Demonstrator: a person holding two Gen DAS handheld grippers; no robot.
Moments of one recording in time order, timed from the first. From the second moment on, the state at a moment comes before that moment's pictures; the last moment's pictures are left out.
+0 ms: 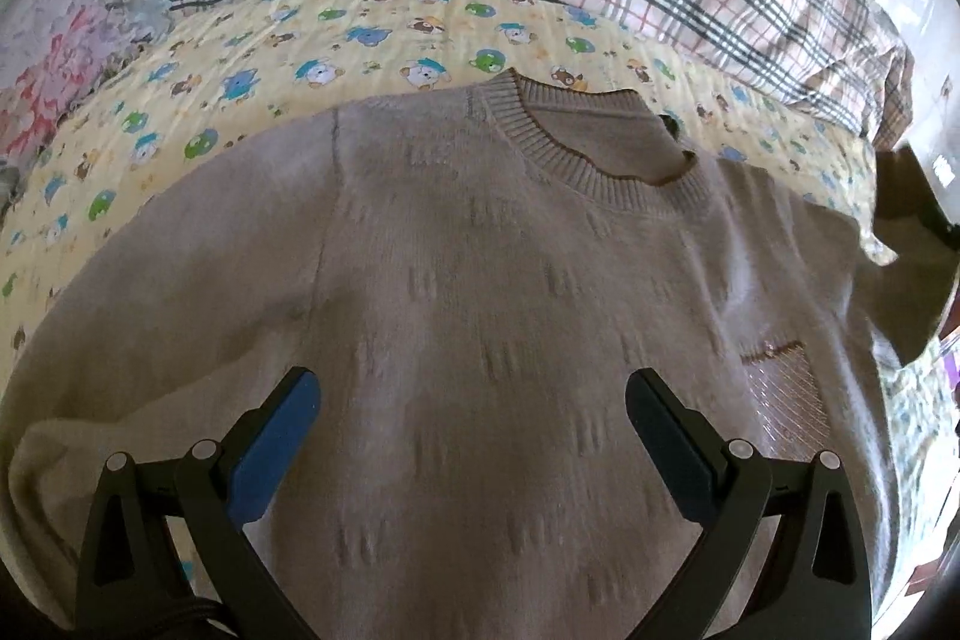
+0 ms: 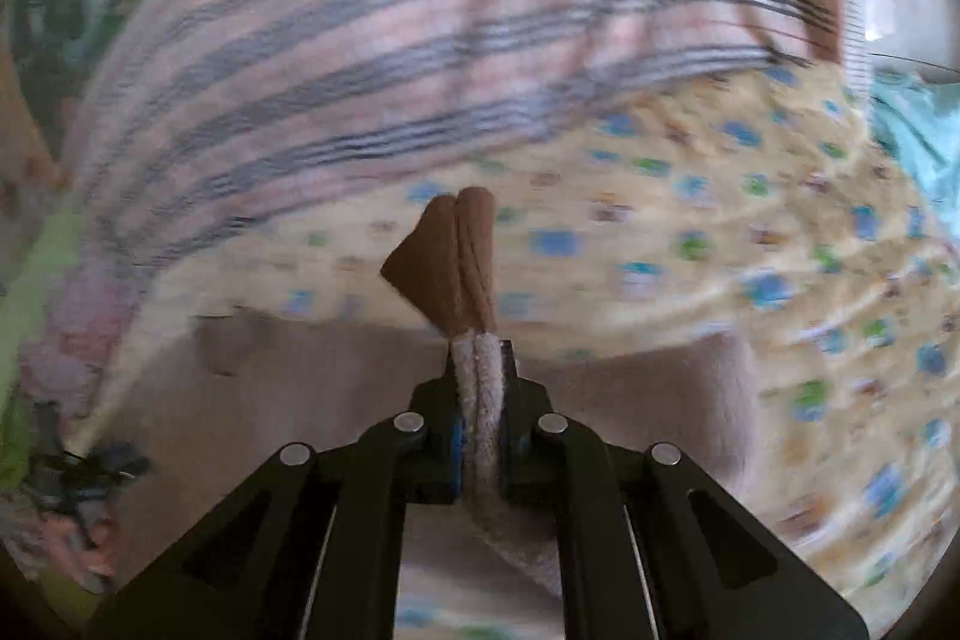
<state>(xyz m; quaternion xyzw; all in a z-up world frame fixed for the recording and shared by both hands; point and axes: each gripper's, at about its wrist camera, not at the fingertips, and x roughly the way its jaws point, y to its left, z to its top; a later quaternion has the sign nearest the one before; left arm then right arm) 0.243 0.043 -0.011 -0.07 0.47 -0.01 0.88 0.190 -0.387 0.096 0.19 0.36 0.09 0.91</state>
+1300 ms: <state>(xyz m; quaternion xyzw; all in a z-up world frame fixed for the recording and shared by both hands) 0.232 0.030 0.017 -0.12 0.42 -0.06 0.90 0.128 -0.308 0.055 0.31 0.34 0.10 0.88</state>
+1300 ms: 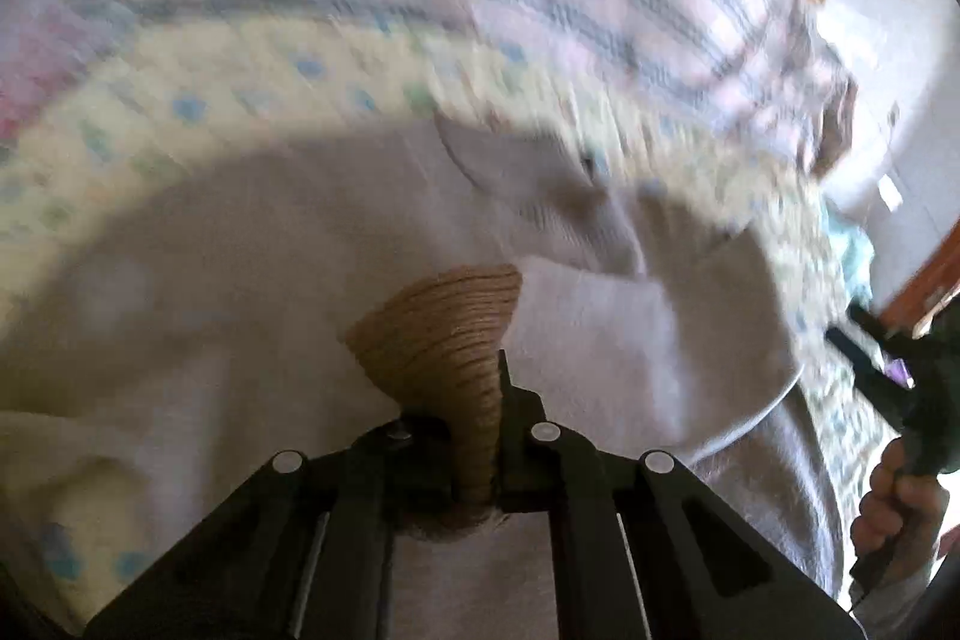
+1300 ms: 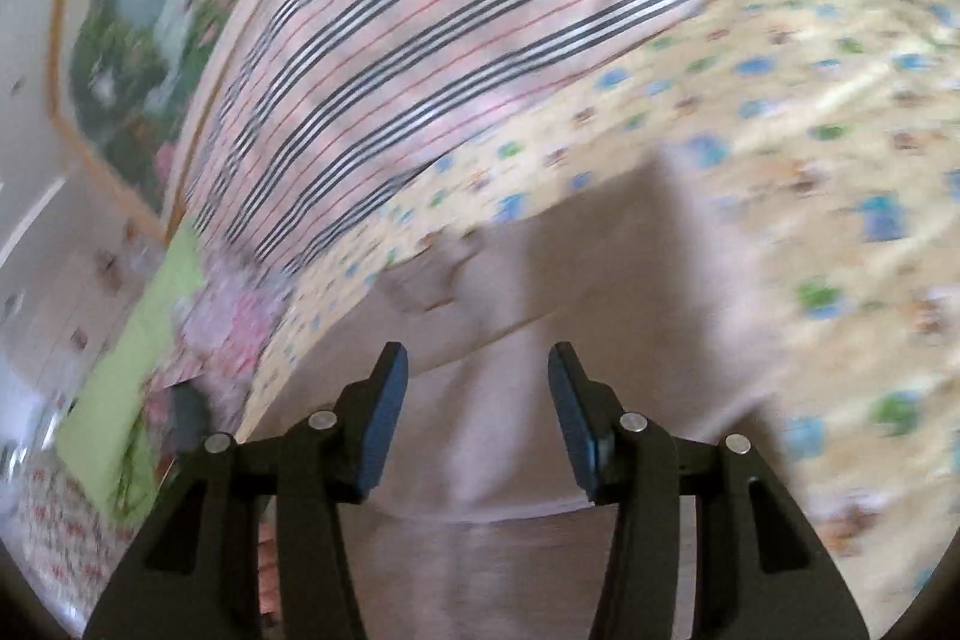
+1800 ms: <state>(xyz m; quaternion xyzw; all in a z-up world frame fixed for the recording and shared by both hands) 0.211 0.071 -0.005 -0.12 0.44 -0.04 0.89 0.229 -0.307 -0.003 0.19 0.49 0.05 0.85</state>
